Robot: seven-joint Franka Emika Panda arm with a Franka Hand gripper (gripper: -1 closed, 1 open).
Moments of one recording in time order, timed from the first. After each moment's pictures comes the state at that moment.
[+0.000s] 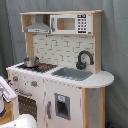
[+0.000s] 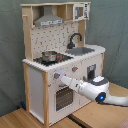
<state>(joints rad) -0.73 -1.51 1.60 -2.19 -0.22 2.84 -0.02</state>
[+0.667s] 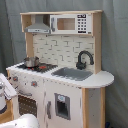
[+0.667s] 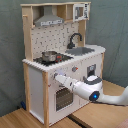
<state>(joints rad) -0.85 -1.52 1.60 -2.07 -0.22 2.86 0.07</state>
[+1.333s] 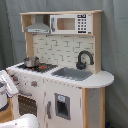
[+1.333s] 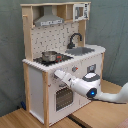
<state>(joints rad) -0.89 -1.52 1.58 -2.05 -0.22 2.86 0.15</state>
